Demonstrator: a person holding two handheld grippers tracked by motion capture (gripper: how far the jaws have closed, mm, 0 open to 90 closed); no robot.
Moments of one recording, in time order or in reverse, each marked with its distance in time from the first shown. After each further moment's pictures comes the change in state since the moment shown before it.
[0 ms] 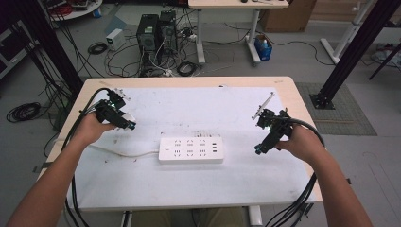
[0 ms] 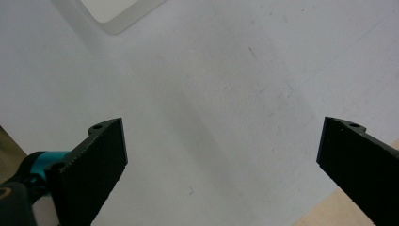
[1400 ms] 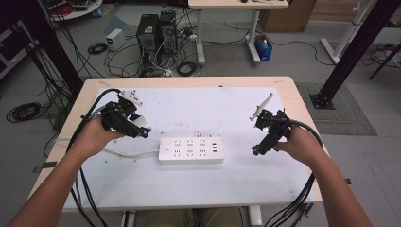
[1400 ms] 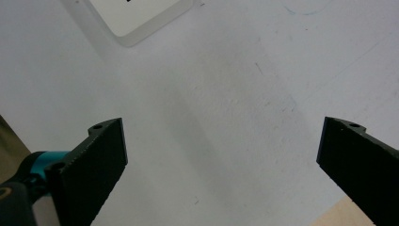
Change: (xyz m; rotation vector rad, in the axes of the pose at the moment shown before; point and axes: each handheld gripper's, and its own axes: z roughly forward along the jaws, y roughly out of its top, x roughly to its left) left arm -0.083 0.025 -0.053 -0.106 -0.072 0.129; right arm 0.008 0.003 -0.004 -0.046 -0.004 -0.031
